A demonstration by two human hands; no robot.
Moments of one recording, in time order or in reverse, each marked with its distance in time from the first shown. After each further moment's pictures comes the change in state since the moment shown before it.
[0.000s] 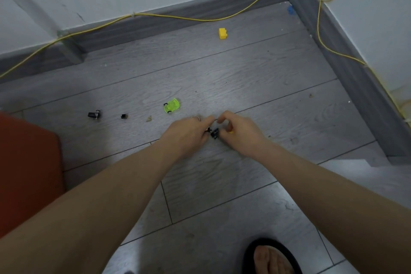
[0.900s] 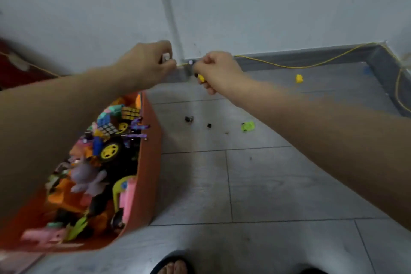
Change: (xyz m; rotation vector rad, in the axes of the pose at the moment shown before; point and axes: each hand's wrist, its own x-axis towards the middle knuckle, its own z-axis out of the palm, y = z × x) left_hand -0.198 -0.144 -0.259 -0.072 0.461 -0.535; right_hand 0.009 -0.336 -0.033 0.556 -0.069 -0.307
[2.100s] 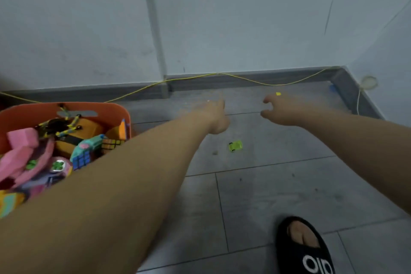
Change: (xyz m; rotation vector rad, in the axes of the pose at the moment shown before) left_hand 0.055 0.088 0.122 -0.122 -0.580 -0.001; right_hand 0.023 0.091 -0.142 -1.109 -0.074 0.427
